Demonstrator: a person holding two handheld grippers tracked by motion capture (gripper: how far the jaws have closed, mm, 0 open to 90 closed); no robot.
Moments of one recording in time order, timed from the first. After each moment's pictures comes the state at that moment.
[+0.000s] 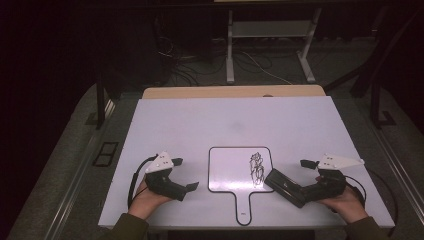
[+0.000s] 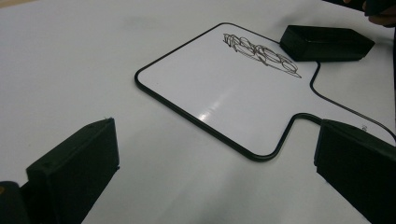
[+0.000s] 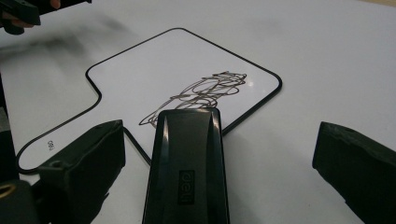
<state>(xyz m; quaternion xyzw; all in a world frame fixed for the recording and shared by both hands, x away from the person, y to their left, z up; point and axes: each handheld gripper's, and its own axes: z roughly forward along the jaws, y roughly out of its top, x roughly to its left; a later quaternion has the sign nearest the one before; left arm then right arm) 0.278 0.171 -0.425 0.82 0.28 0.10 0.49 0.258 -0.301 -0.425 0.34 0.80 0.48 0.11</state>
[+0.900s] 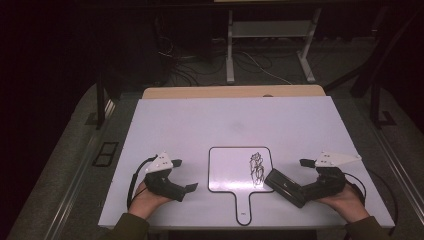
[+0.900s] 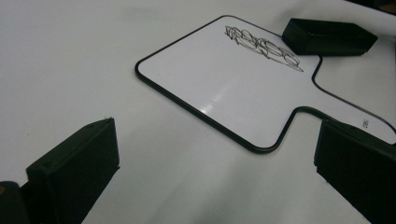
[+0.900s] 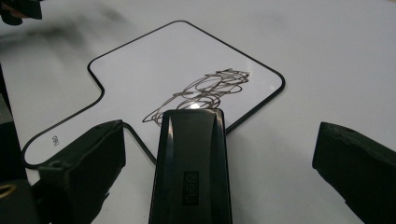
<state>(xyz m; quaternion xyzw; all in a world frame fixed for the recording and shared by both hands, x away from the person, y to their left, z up) 0.277 0.173 -0.427 0.83 0.28 0.09 0.48 0.260 -0.294 -0.412 0.34 0.82 0.45 0.11</state>
